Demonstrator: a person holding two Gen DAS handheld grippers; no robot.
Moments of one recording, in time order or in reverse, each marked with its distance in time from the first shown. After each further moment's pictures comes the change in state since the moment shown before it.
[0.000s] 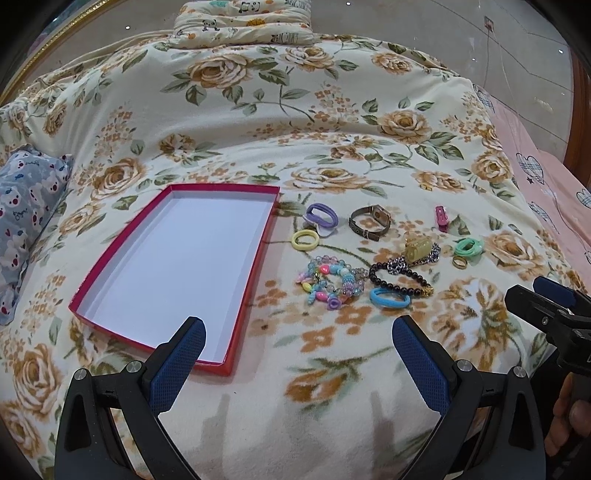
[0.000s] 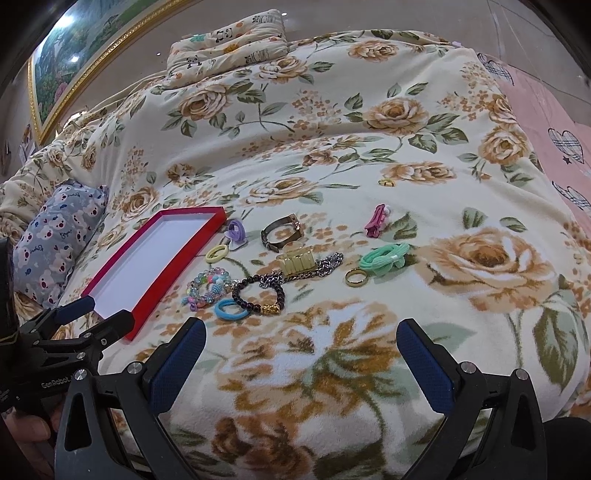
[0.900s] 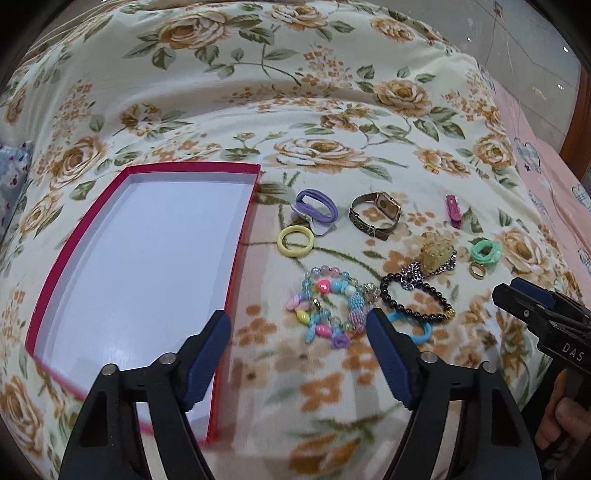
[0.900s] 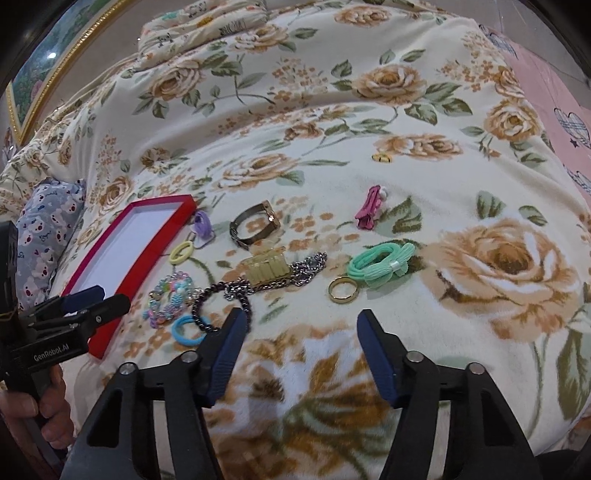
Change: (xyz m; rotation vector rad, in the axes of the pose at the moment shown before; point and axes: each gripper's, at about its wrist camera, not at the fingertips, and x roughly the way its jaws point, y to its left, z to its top) left arm 0.091 0.019 0.057 0.010 0.156 -0.091; right arm 0.061 -0.024 0.023 0.042 0.124 -0.021
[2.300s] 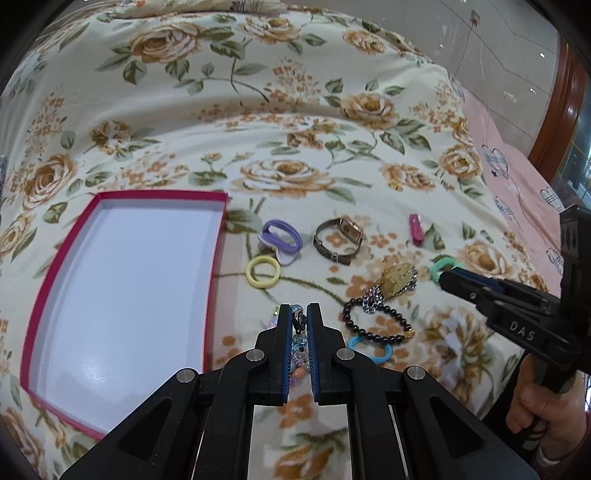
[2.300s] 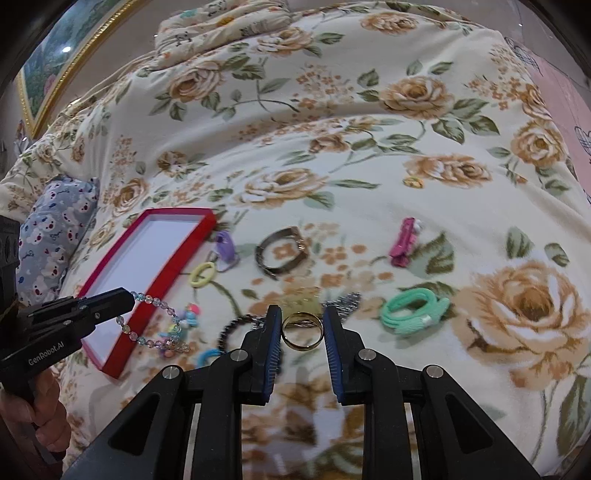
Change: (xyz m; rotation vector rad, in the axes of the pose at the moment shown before) left arm -0.025 0.011 0.015 0.008 -0.048 -0.139; right arm 0.004 0.025 0.031 -0.053 -0.014 0.057
